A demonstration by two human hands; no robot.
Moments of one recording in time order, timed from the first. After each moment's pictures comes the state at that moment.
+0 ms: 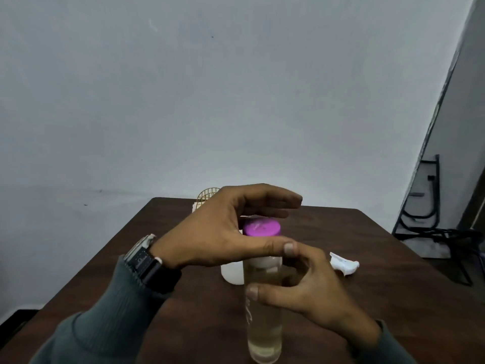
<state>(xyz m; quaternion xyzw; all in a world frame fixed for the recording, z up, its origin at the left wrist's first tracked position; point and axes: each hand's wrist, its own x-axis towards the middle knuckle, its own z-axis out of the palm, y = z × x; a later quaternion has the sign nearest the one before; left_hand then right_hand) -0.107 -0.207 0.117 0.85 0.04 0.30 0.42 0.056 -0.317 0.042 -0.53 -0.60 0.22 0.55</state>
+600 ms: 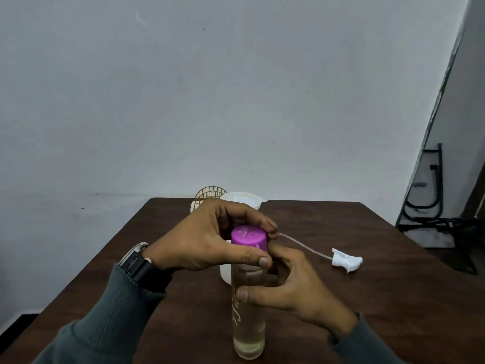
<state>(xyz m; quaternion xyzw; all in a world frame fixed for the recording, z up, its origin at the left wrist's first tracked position) -0.102 -0.180 0.098 0.83 0.03 0.27 0.50 0.060 -0.292 0.029 -0.52 -0.58 0.30 0.54</state>
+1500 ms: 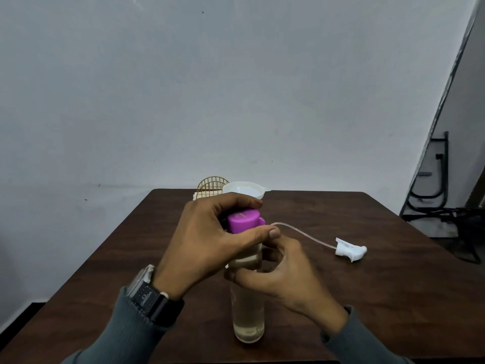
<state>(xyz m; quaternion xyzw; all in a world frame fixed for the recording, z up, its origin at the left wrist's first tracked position) -0.102 -0.201 0.074 0.80 0.22 0.45 0.34 0.043 -0.281 0.019 -0.57 -0.55 0.25 0.55</state>
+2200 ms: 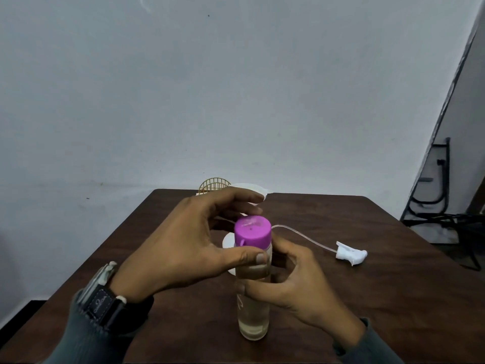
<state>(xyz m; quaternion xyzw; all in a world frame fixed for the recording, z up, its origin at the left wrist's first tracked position) -0.133 -0.202 0.093 0.87 0.15 0.35 0.31 0.049 -0.293 0.016 -0.53 -0.57 0.27 0.57</state>
